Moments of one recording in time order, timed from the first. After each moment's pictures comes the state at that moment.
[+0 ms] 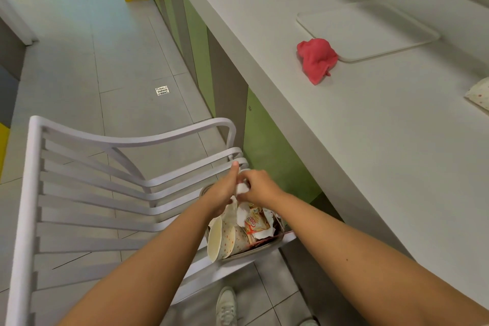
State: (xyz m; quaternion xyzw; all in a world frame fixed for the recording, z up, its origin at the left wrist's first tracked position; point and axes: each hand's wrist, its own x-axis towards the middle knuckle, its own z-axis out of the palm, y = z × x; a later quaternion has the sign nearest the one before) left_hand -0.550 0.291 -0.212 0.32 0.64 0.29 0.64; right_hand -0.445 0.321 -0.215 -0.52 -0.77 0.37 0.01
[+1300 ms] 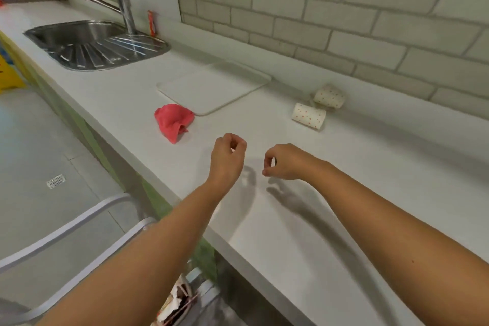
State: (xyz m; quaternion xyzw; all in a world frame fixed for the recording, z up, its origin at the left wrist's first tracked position) left_hand -0.299 0.381 -0.075 0.60 0.53 0.43 0.42; right_hand -0.164 0.352 -0.034 -0.71 -0.67 0.21 -0.03
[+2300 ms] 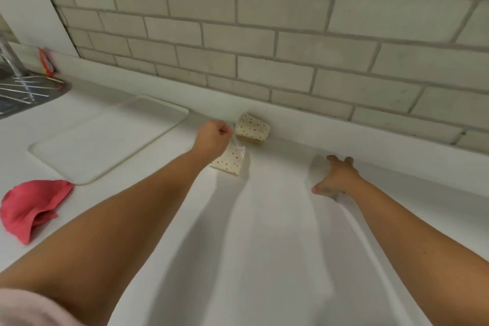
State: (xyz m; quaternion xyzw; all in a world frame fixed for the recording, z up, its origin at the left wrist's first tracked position) left_hand -0.067 0.529 -0.031 0.80 0.47 0.27 0.28; right_hand 0.158 0.375 -0.077 -0.91 -0.34 0.21 0.08
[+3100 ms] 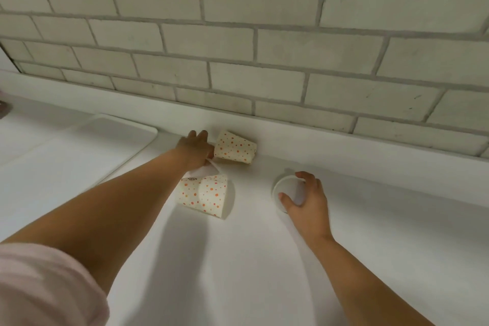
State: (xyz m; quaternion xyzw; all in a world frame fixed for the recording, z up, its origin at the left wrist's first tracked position) left_hand -0.005 0.666 -0.085 0.93 0.34 -0.08 -0.10; right_hand 0.122 0.424 -0.139 -0.80 -0.34 0.08 0.49
